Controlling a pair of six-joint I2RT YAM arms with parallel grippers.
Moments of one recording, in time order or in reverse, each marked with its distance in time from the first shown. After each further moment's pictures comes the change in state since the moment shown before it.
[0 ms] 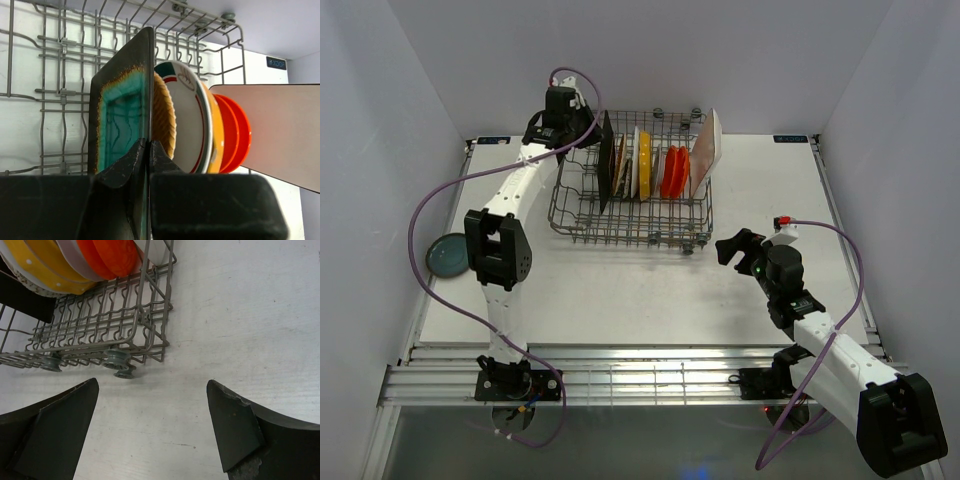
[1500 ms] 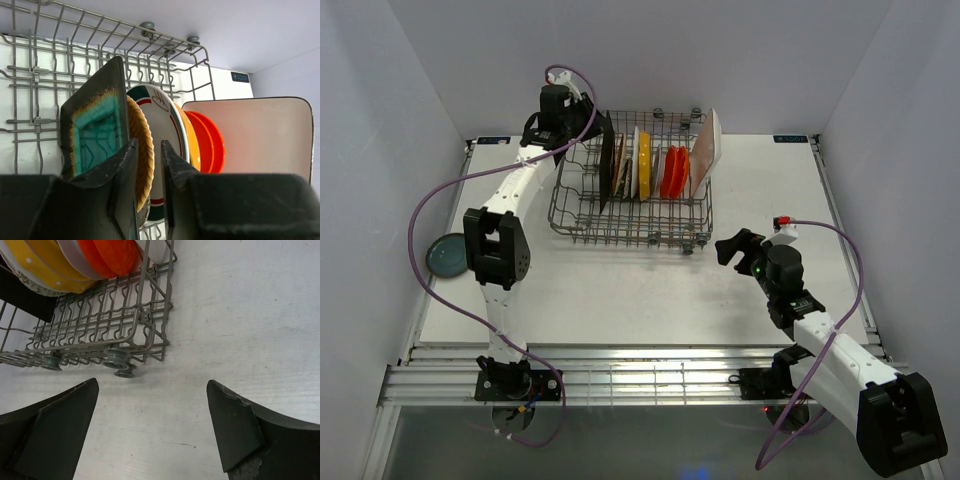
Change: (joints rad) left arm 0.024 0.008 -0.063 0.190 0.098 -0.050; right arm 0.000 0.003 0.000 0.000 -0.004 0.000
